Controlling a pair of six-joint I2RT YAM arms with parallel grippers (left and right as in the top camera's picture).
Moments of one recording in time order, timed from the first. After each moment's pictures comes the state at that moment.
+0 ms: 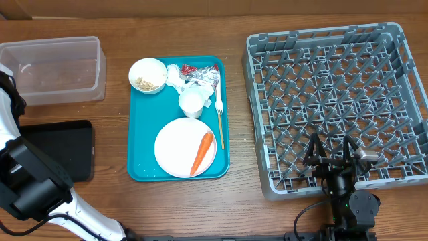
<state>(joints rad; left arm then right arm) 0.65 2.03 1.78 -1.47 -1.06 -0.70 -0.04 0.01 0.02 -0.03 -0.07 0.33</state>
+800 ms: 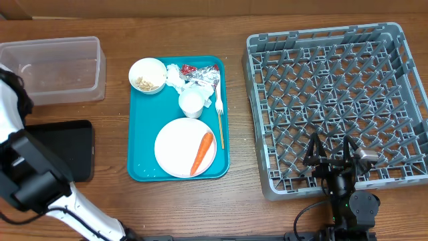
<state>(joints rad) 0.61 2.11 1.78 -1.47 -1.16 -0.67 -0.04 0.01 0.02 -0.03 -0.07 0.33</state>
